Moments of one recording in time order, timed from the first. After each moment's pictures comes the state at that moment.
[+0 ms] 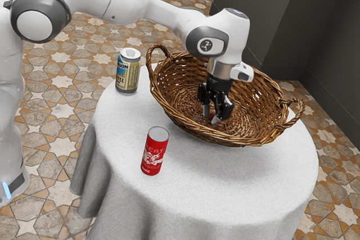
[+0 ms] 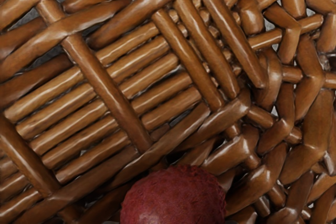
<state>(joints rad) -0.20 0.12 0.12 -1.75 -0.16 1.90 -0.35</state>
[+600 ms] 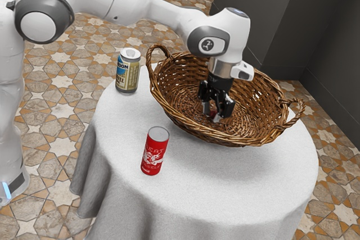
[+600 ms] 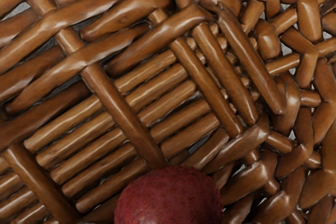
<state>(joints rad) -0.19 0.14 0.12 -1.73 -0.15 1.90 -0.33</state>
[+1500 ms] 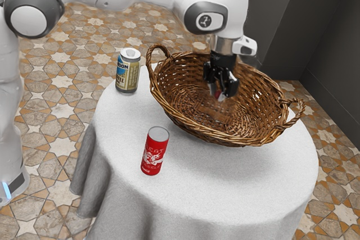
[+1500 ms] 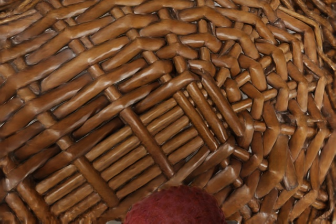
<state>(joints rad) -0.18 0.06 0.14 -1.67 -0.13 1.85 -0.32</state>
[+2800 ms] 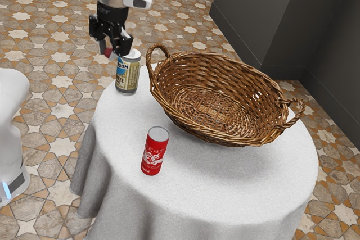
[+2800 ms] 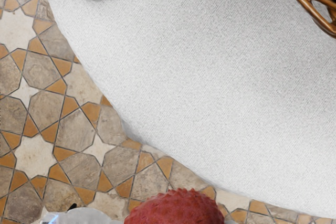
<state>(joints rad) -0.36 -0.83 0.17 -2.20 0.15 1.36 -0.87</state>
